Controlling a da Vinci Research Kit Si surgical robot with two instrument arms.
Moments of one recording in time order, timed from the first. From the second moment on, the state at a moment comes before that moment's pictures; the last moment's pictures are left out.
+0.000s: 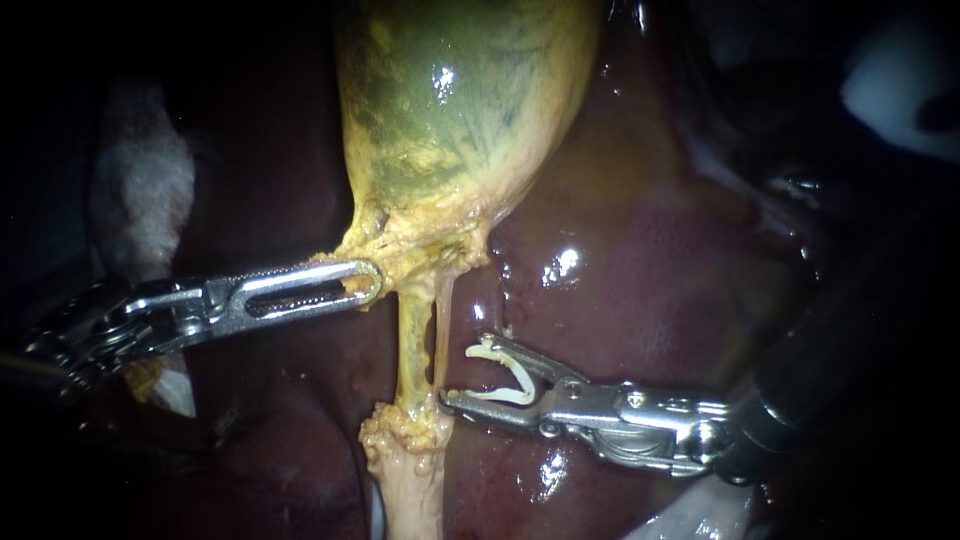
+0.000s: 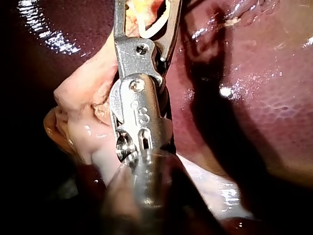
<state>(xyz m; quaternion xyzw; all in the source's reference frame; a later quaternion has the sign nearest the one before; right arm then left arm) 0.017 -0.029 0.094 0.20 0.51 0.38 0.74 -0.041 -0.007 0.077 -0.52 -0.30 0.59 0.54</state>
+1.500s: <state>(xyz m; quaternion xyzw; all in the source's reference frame) 0.023 -0.031 0.104 0.19 0.46 0.37 0.78 -0.041 -0.007 0.076 -0.52 -0.30 0.59 0.55</state>
